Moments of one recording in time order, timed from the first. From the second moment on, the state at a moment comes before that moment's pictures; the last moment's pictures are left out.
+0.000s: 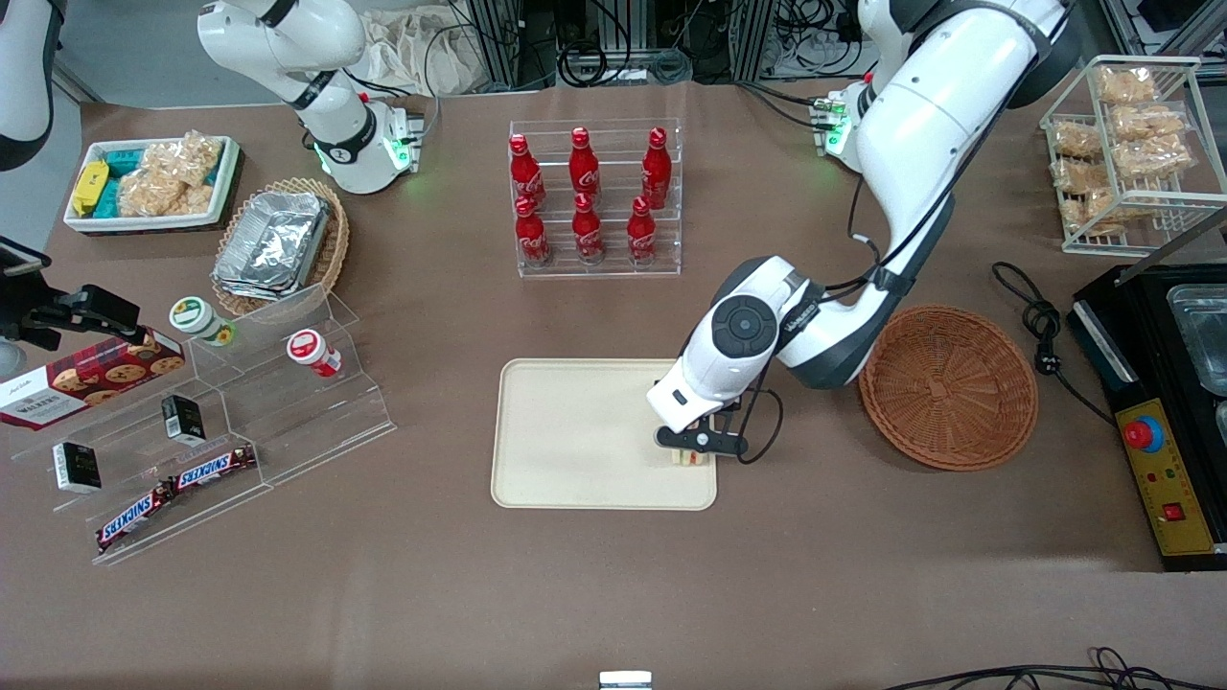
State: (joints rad) arm -0.20 0.74 -0.49 -1.53 0.30 2.27 -0.63
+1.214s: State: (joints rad) arm -0.08 0.38 -0.49 -1.47 0.31 1.75 -0.50
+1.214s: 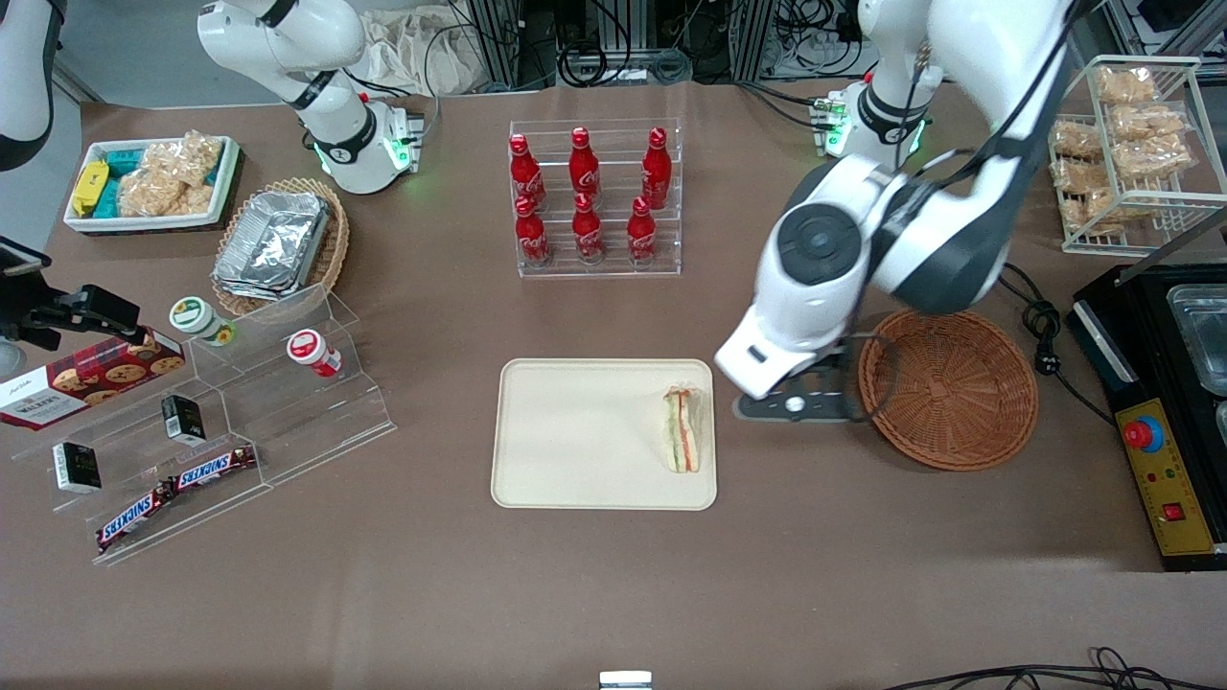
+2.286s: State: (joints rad) arm 0.13 0.18 -0.31 -1.35 0.15 1.41 -0.13
